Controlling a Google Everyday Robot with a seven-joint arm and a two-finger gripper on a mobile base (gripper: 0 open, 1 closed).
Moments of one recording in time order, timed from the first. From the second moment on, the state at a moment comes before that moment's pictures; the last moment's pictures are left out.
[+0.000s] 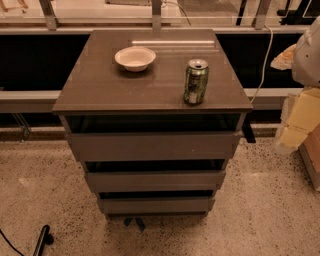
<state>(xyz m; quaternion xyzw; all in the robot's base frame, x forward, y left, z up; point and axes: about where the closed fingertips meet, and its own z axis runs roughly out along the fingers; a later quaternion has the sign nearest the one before) 0.438 -0.216 0.977 -0.60 0.78 -0.04 0.16</state>
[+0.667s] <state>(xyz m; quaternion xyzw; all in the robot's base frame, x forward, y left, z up) 0.452 -0.230 0.934 -0.57 0.80 0.01 0.16</state>
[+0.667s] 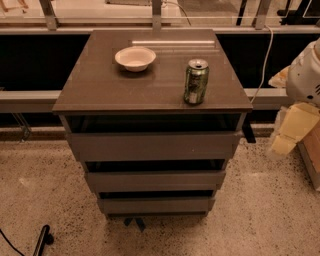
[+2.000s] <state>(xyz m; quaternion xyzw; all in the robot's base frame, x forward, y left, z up) 0.437 -0.263 0.825 -0.49 0.80 0.15 0.31</state>
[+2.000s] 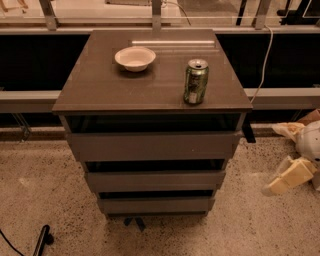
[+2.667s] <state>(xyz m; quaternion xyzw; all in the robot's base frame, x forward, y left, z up) 0.449 -0.153 0.687 -0.50 0.76 0.25 0.33</state>
